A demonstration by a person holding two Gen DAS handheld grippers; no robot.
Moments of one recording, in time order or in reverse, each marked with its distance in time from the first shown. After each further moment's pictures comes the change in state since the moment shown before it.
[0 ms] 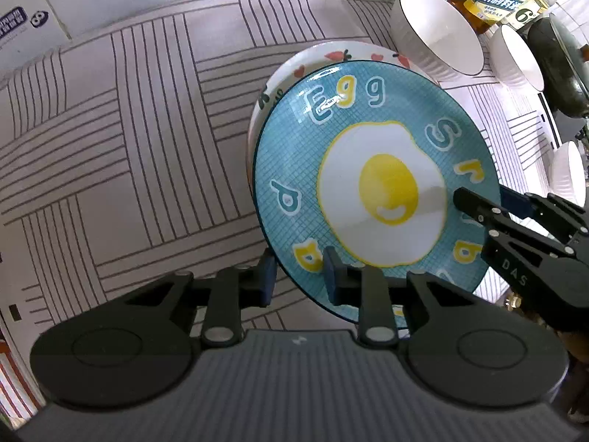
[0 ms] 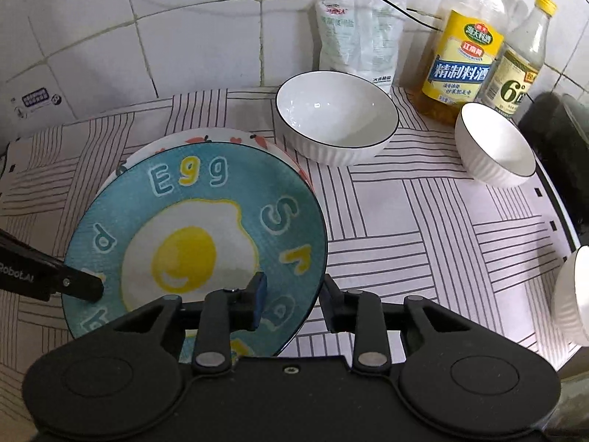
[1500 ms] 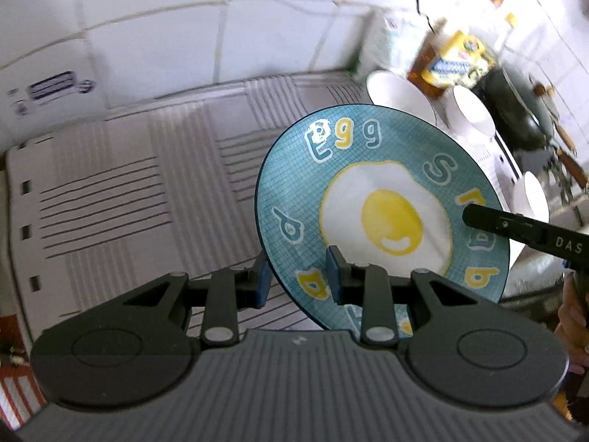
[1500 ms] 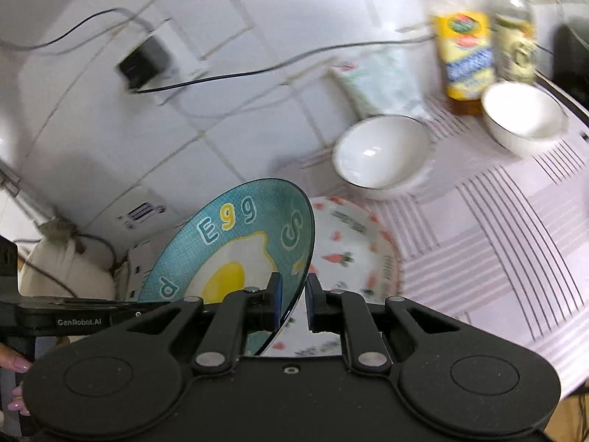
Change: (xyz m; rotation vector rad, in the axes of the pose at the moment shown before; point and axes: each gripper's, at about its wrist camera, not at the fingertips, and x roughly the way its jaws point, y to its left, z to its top) left arm -0.063 0.017 -0.028 0.065 -0.250 -0.064; right arm -0.057 -0.047 -0.003 0.338 -0.113 0.403
